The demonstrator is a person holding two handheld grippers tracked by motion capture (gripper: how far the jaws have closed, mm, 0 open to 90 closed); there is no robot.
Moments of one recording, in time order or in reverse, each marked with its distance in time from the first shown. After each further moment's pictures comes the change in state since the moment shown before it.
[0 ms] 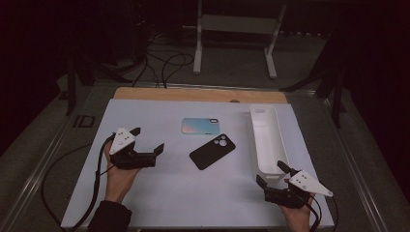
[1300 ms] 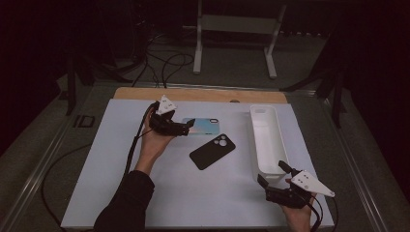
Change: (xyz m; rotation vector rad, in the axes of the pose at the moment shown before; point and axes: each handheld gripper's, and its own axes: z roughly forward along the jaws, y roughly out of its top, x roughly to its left) left arm -0.007 0.053 0.118 0.112 -0.070 0.065; right arm -0.002 0.000 -0.002 -0.008 -0.004 0.017
